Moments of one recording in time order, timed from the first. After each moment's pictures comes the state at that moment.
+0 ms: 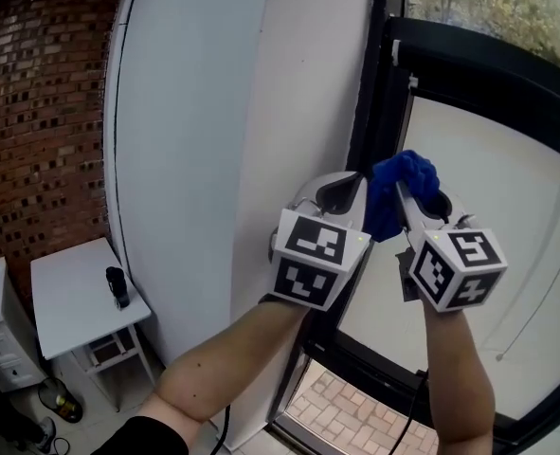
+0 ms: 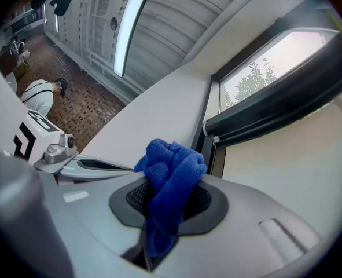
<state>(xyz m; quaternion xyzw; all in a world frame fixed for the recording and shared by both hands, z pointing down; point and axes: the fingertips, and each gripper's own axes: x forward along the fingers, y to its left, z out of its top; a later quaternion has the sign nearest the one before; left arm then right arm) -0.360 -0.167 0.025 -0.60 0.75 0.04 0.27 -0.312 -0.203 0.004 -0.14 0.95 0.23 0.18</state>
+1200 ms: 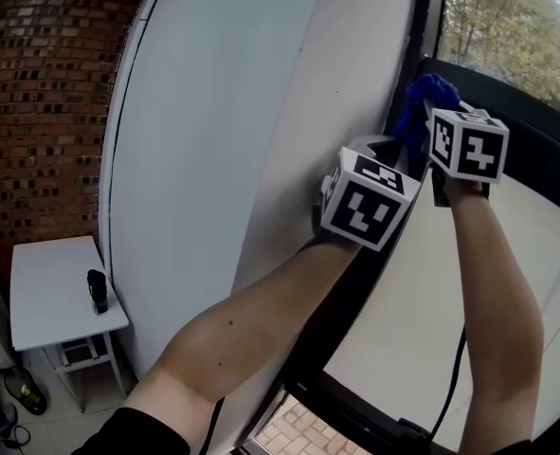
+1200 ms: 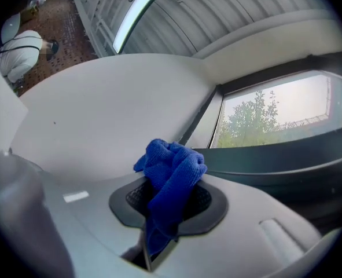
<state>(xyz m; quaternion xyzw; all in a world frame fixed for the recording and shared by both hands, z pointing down) -0.393 -0.214 -0.092 -0.59 0.74 0.05 0.32 -0.387 -0.261 -0.194 -0.28 0.88 0.34 0.17</state>
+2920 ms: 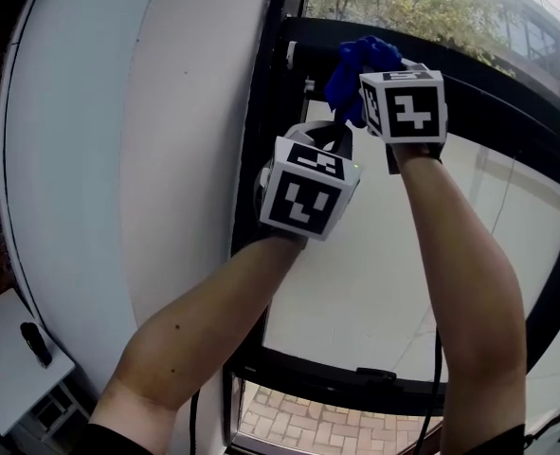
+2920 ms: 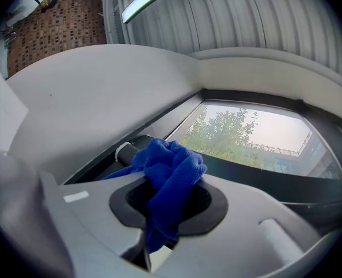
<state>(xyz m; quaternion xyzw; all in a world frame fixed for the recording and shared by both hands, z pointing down) -0.292 -0.264 -0.087 -0.69 0.65 0.05 0.32 -0.274 -0.290 -0.207 -0.44 0.80 0.40 0.12</state>
